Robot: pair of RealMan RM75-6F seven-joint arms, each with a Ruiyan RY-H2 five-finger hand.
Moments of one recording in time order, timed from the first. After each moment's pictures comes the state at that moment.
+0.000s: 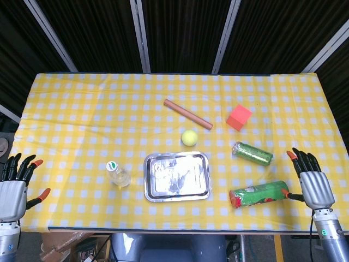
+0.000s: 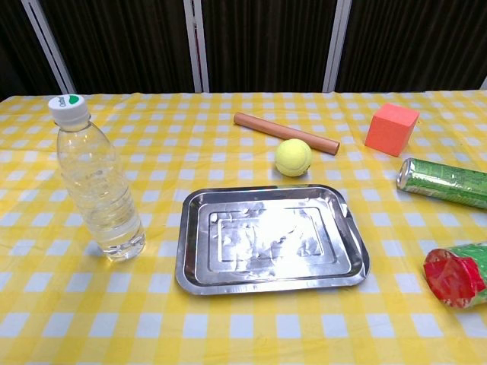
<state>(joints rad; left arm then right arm) -0.04 -1.33 -0.06 -1.54 1.59 1.65 0.15 0.17 -1.20 0.06 -1.46 -1.48 1.37 0.09</state>
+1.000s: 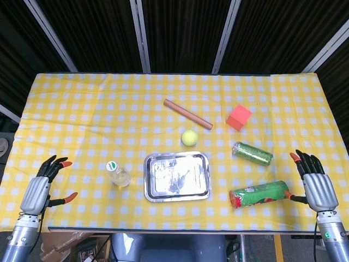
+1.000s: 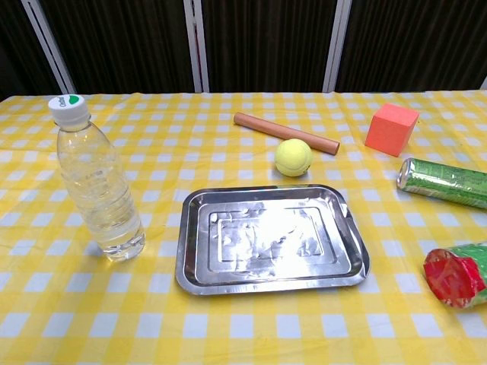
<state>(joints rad) -0.13 -1.31 -0.03 -1.64 1.55 1.40 -0.30 0.16 -1.18 0.06 -1.47 -1.49 1.38 0.11</state>
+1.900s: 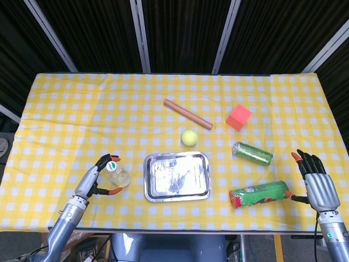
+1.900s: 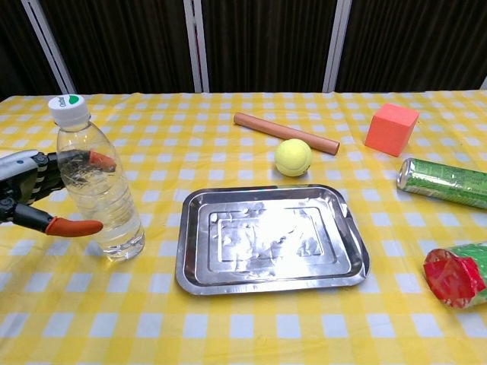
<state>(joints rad) -0.34 -1.54 -0.10 -1.60 1.38 1.12 -0.42 0.15 -1.17 0.06 -1.47 -1.49 1.38 0.15</state>
